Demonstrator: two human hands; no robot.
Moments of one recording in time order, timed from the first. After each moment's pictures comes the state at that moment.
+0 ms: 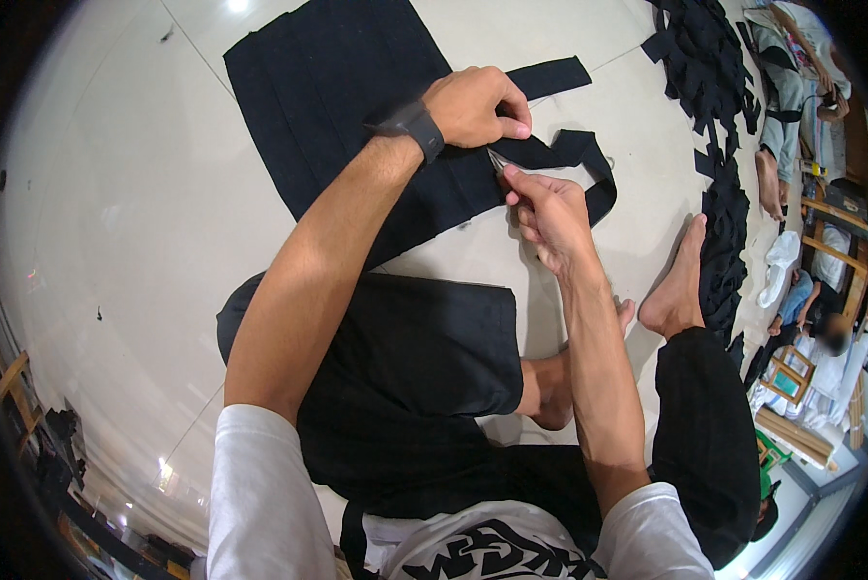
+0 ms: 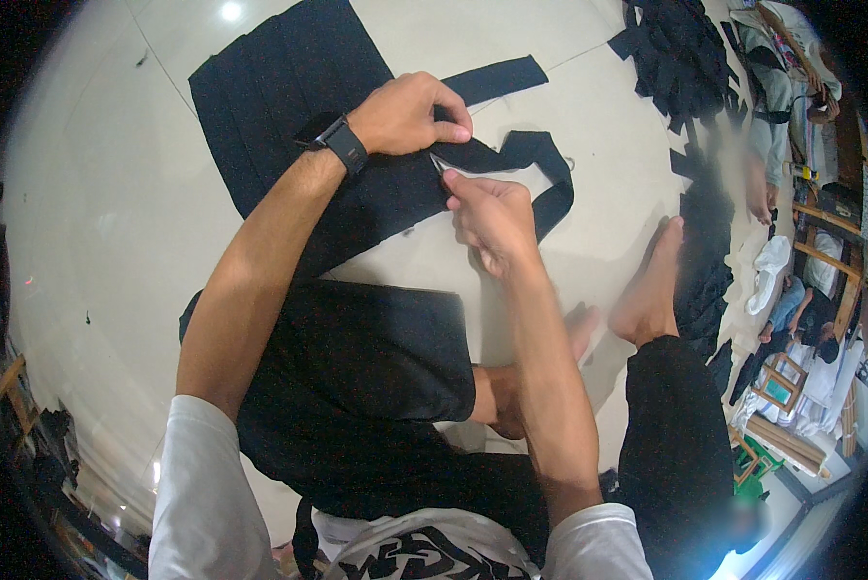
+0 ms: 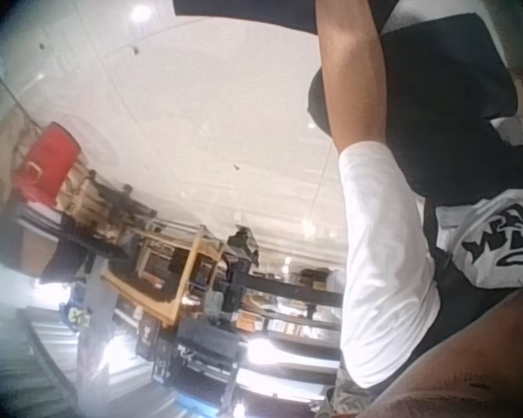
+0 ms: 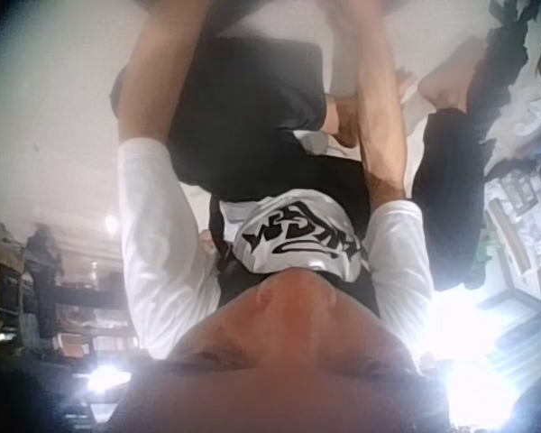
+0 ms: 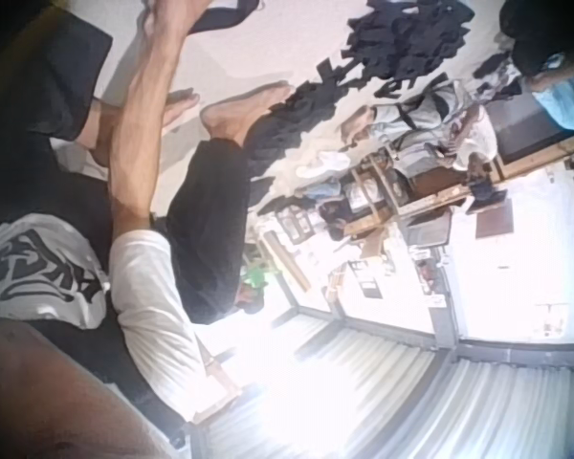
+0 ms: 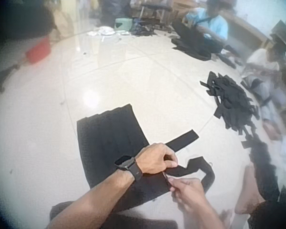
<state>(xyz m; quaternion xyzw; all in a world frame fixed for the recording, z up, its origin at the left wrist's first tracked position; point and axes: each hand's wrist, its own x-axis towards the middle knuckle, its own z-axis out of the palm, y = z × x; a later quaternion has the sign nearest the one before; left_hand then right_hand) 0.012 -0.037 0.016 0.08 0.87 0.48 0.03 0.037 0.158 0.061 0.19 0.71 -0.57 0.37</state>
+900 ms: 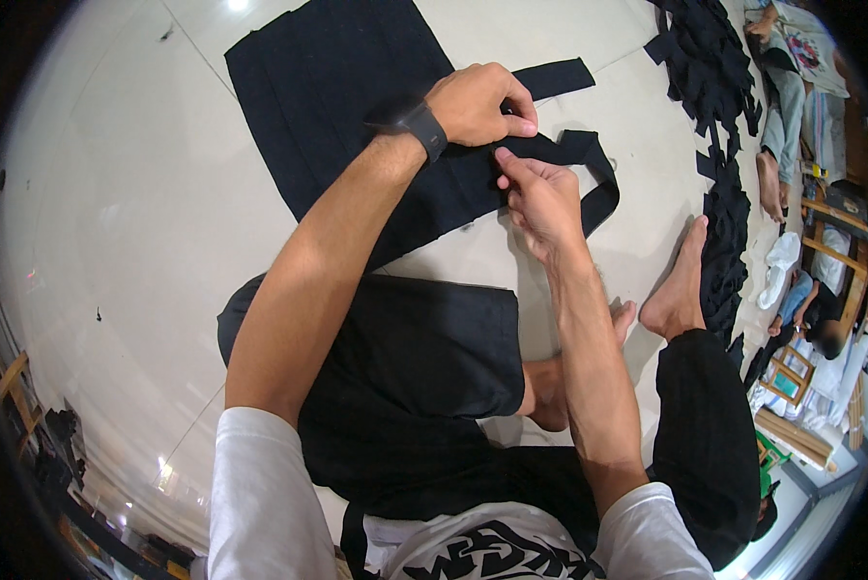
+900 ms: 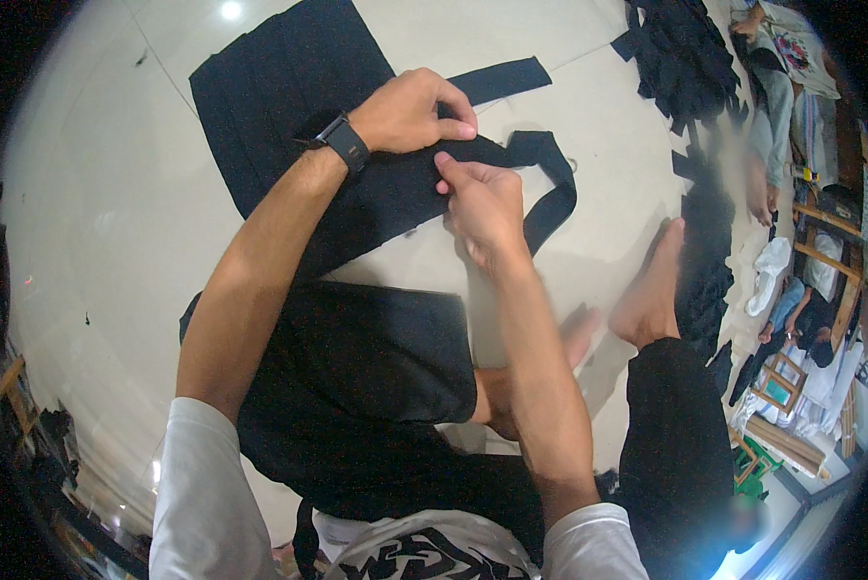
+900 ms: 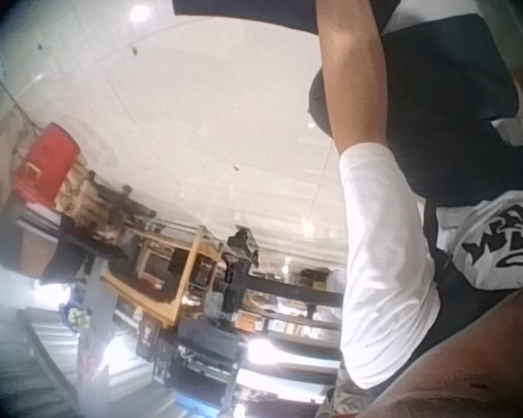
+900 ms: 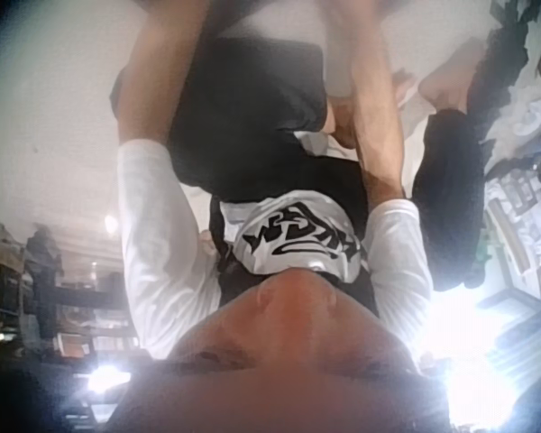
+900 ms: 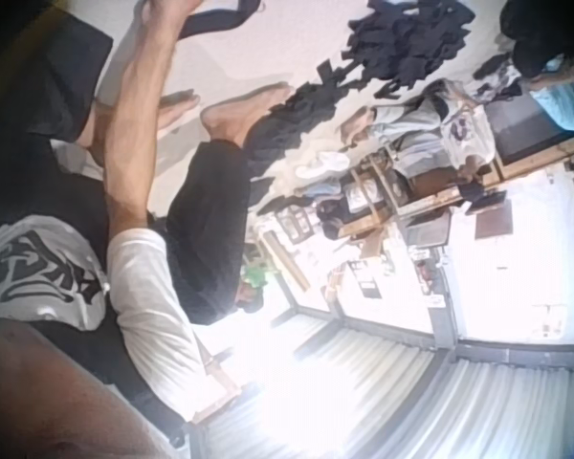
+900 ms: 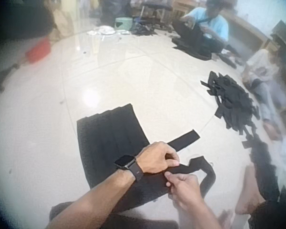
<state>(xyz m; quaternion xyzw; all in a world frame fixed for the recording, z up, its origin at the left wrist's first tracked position) 0.009 -0.038 0.013 0.09 0.86 0.50 0.00 0.037 0.136 0.059 0.16 0.73 -0.57 0.34</state>
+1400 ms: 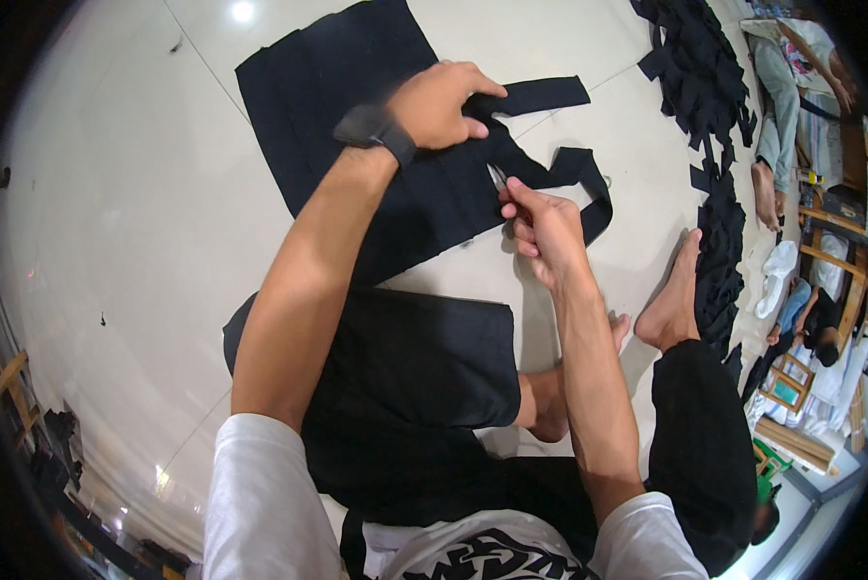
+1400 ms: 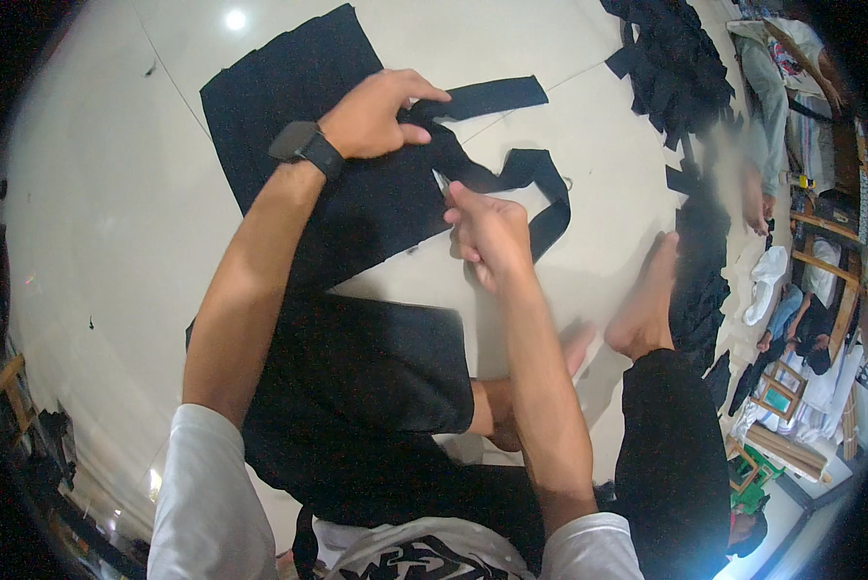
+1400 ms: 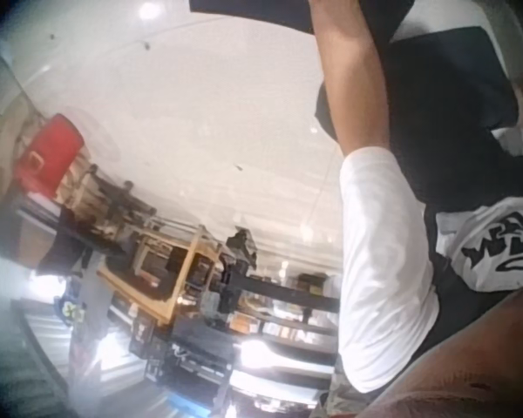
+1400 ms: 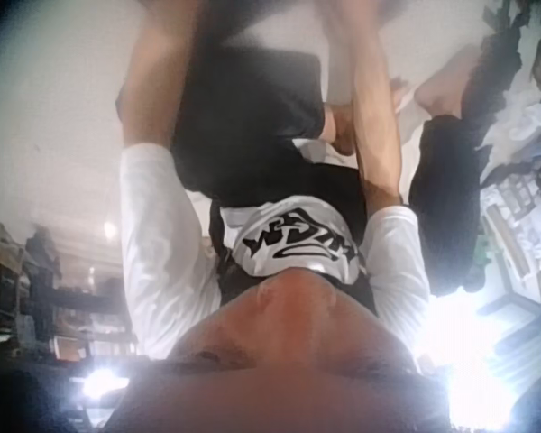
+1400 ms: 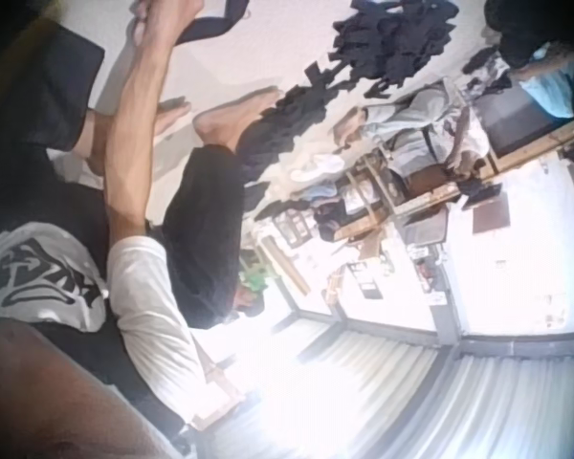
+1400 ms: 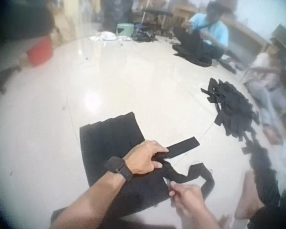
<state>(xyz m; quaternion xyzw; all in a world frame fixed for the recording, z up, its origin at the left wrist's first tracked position) 0.016 -0.075 0.011 0.07 0.90 0.43 -0.08 0.037 0.154 0.059 0.20 0.67 -0.62 0.37</state>
